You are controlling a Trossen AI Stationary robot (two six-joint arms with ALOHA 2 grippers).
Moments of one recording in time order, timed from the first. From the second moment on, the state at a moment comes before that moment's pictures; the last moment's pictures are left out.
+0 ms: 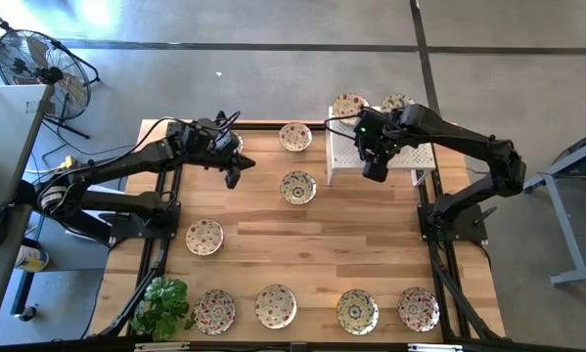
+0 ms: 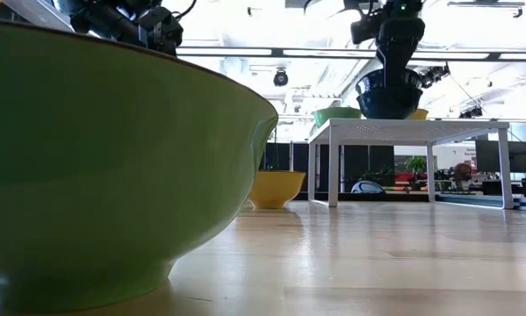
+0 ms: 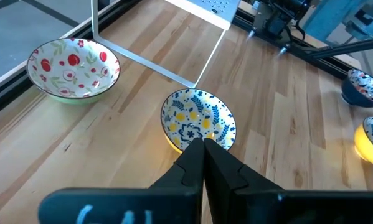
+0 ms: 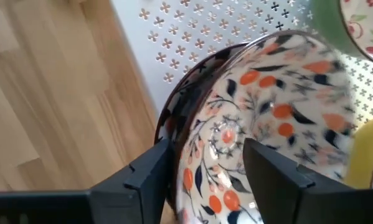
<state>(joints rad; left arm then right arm) 0.49 1.02 0.79 -0.30 0.27 -0.16 -0.41 1.43 1.47 -1.36 0.18 -0.09</state>
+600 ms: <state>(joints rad) 0.49 1.02 0.79 -0.30 0.27 -0.16 -0.44 1.41 1.47 -1.33 0.17 -0.01</state>
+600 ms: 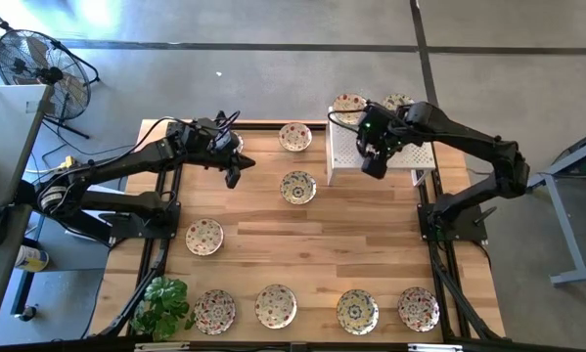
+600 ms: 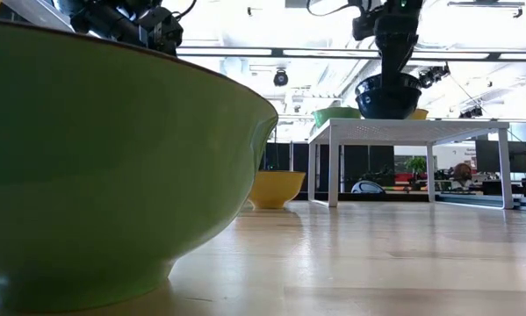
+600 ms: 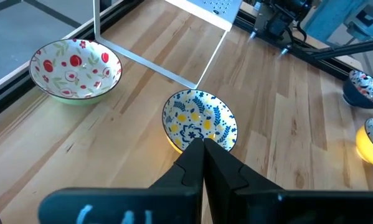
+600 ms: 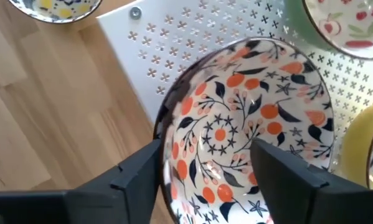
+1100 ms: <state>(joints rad) 0.49 1.02 0.79 -0.30 0.28 -0.17 -0.45 1.41 1.54 -1.35 0.12 0.04</state>
